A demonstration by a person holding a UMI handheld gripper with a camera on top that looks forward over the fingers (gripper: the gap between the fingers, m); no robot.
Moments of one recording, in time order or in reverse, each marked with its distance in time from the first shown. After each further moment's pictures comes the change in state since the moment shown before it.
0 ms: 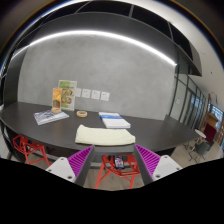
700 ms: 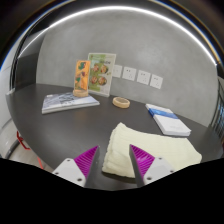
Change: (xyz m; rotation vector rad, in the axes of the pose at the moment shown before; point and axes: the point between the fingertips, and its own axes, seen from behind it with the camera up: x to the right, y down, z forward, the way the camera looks) arm -0.206 0.044 0.278 -0.088 -0.378 -0.136
